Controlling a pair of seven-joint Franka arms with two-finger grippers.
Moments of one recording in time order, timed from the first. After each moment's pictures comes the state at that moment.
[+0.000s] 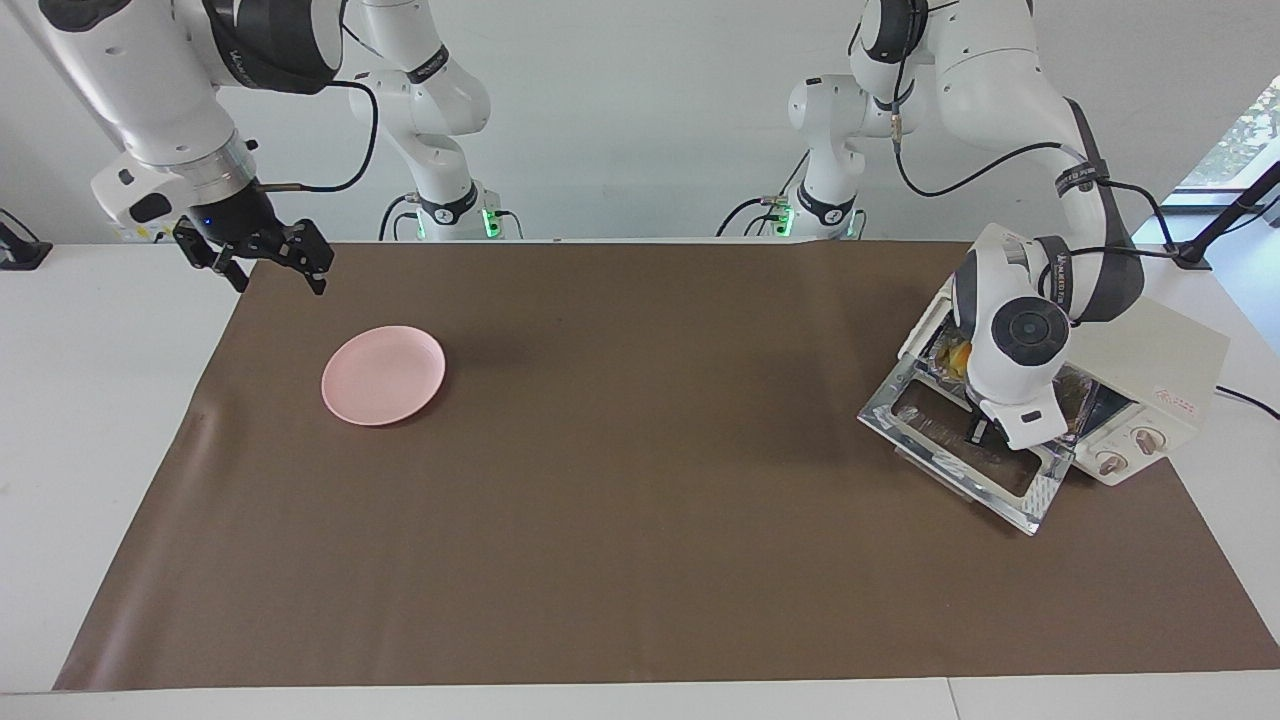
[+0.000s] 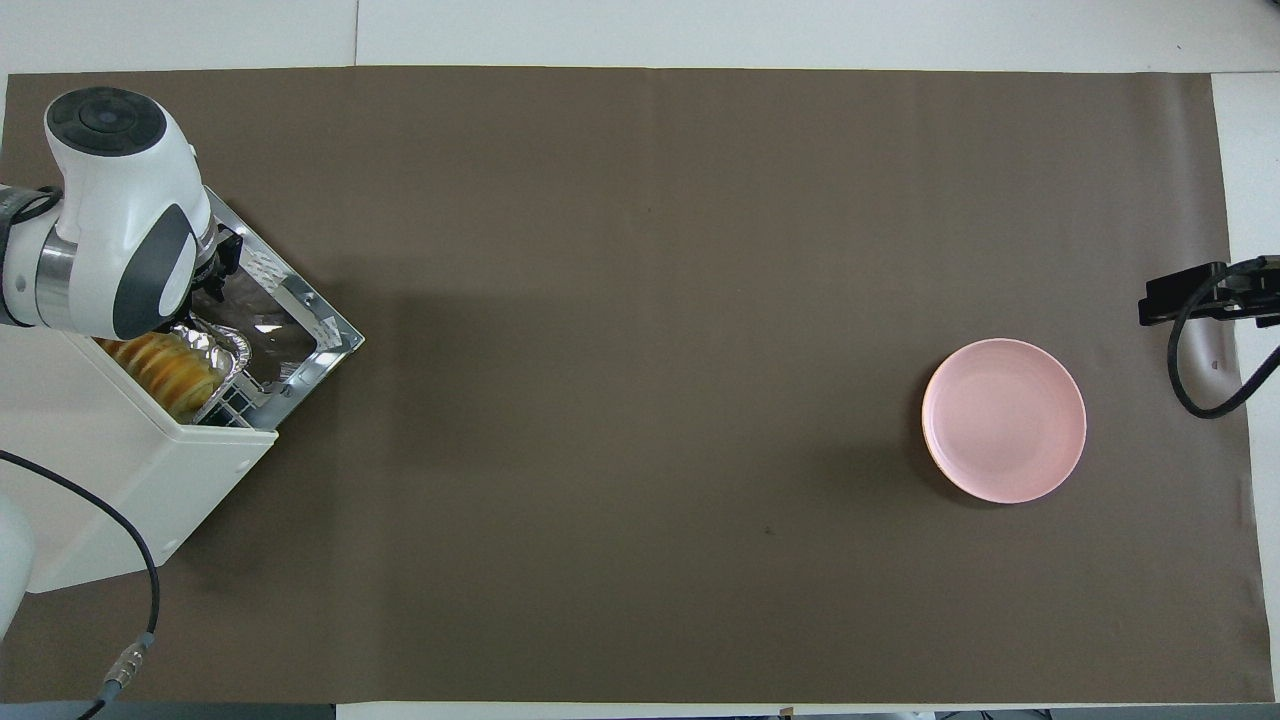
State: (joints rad) left arm -0.12 0.39 0.04 -1.69 0.37 1.86 -1.13; right arm -0.09 -0.04 0.01 -1.70 -0.03 1.64 -0.03
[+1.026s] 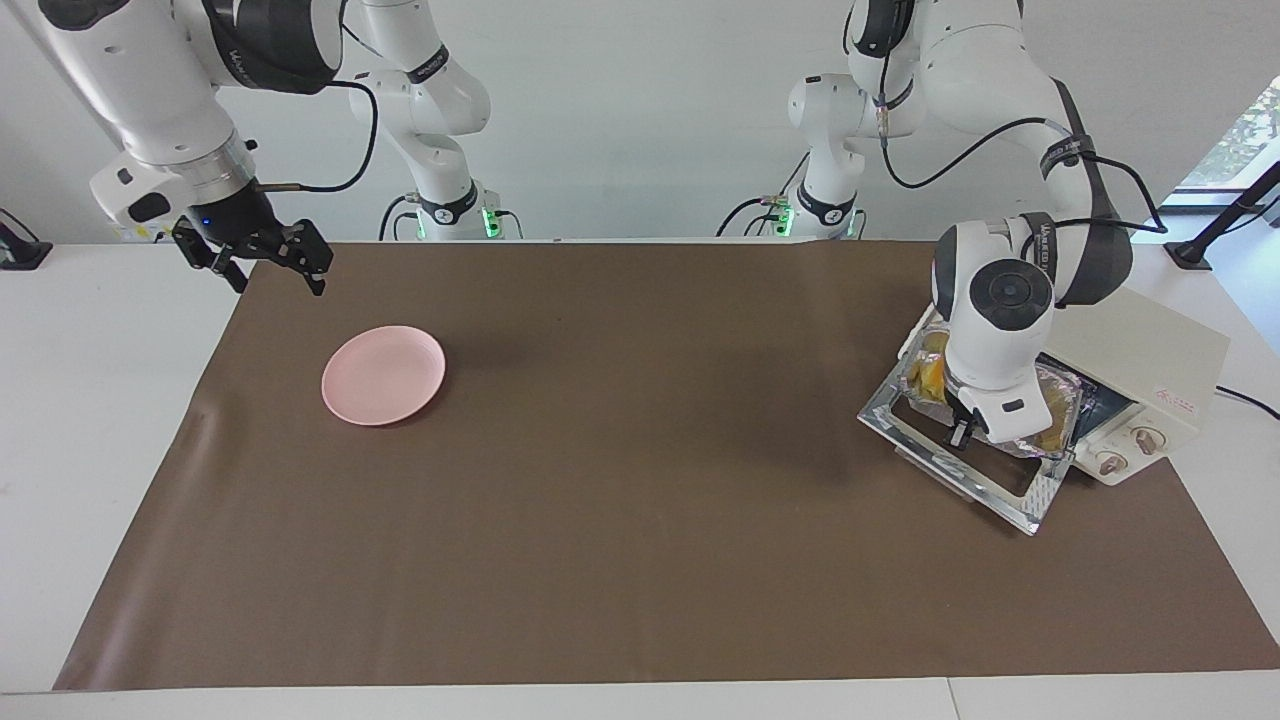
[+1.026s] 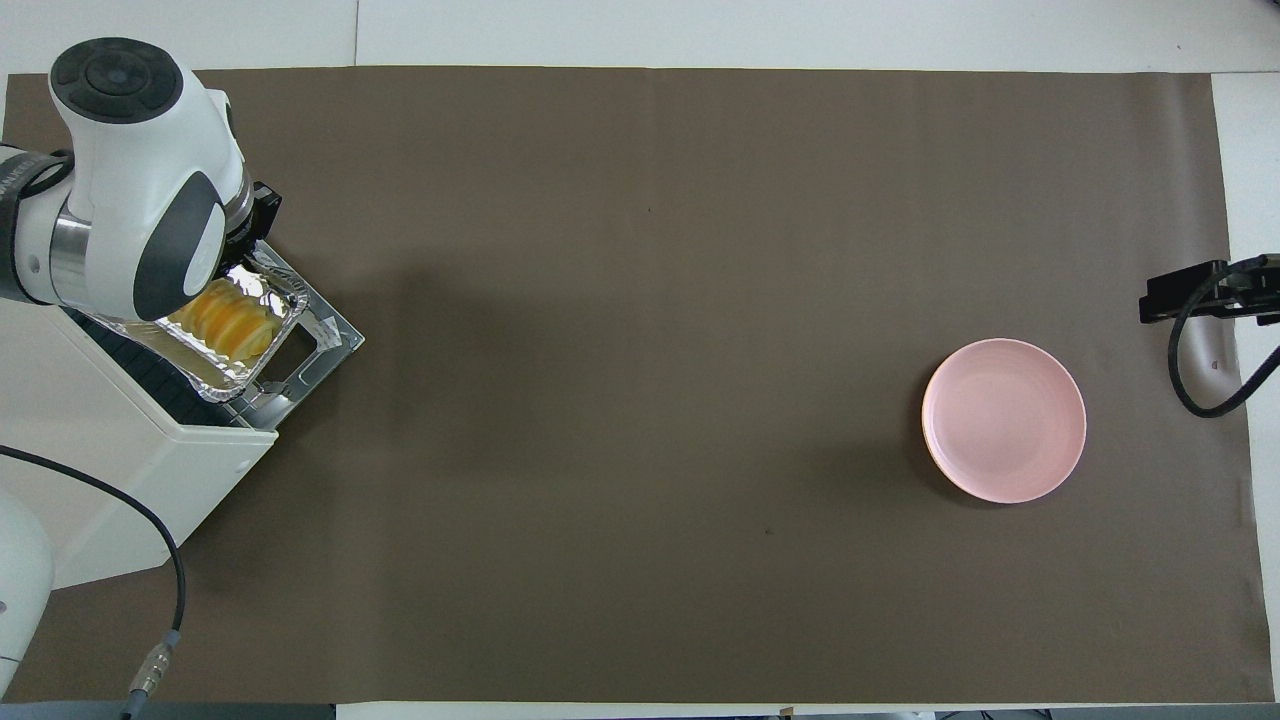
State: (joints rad) left arm -0.19 0.38 0.02 -1.58 0.27 1.87 -1.13; right arm -0.09 -0.04 0.01 -1.70 -0.03 1.65 -0.03
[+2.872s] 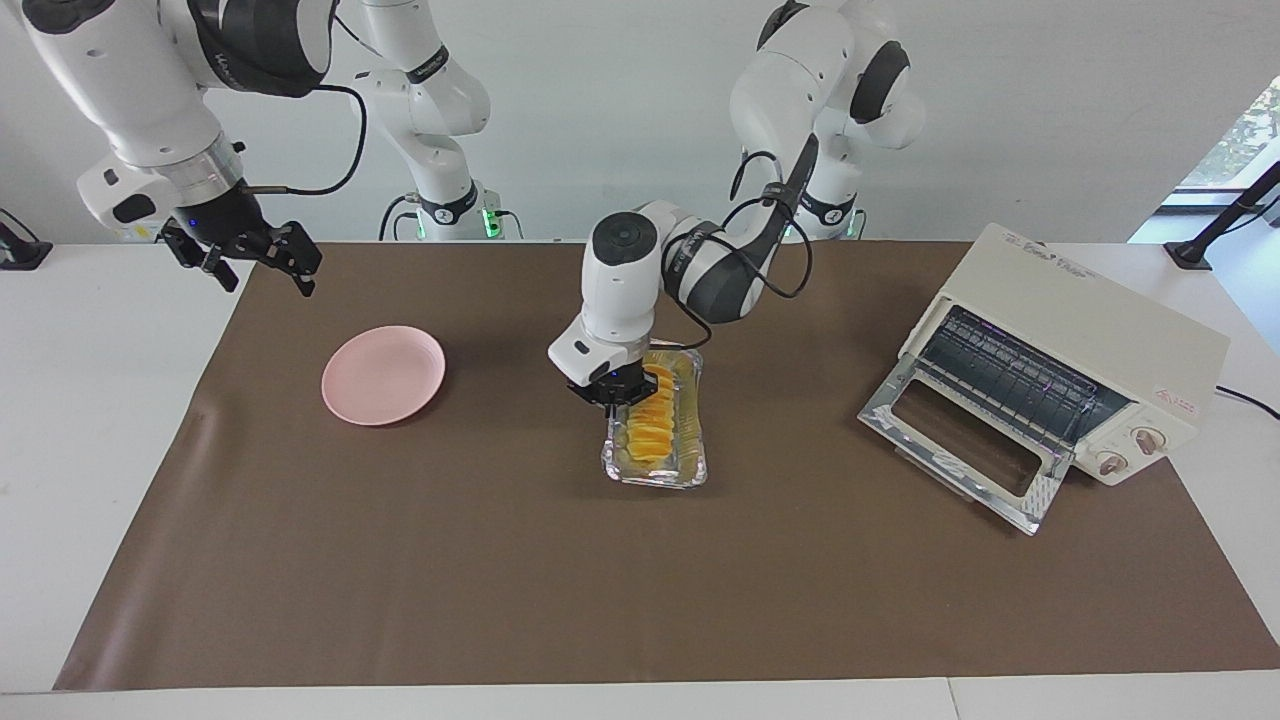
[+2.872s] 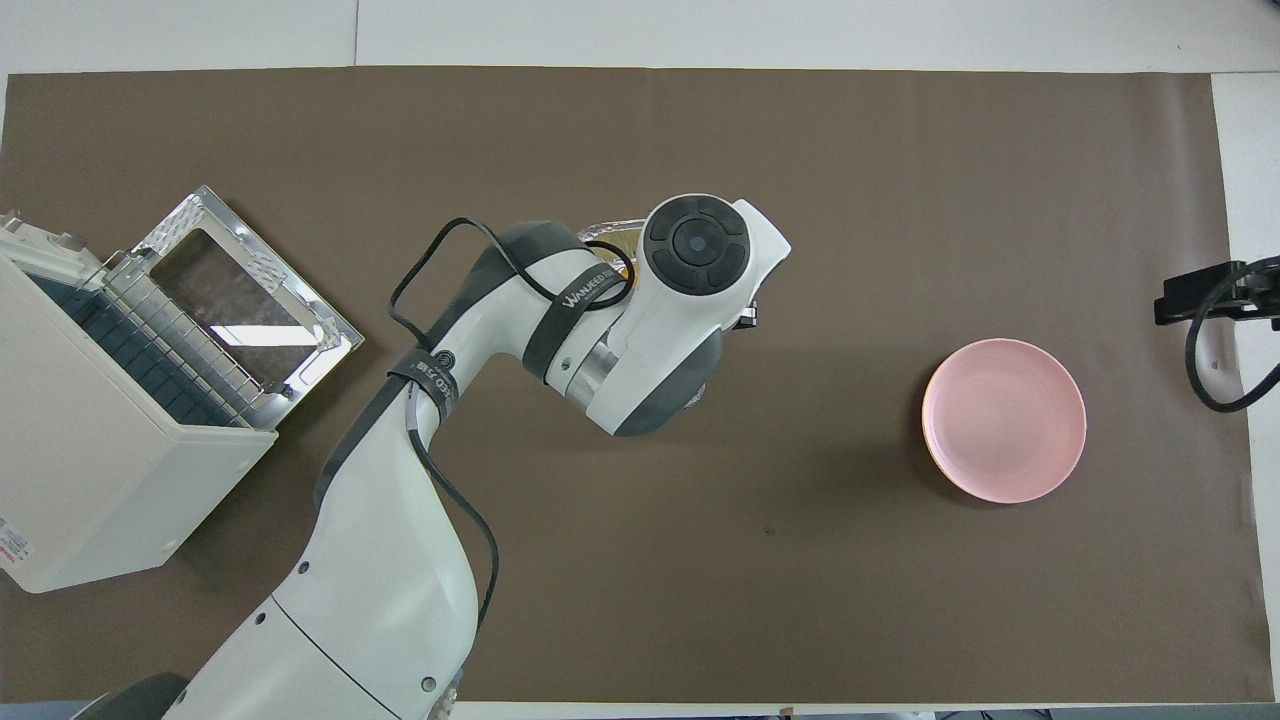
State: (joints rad) left arm -0.68 0.63 -0.13 -1.31 0.04 2.02 -0.66; right arm -0.11 -0.04 0.01 -1.70 -0.03 1.65 -0.02
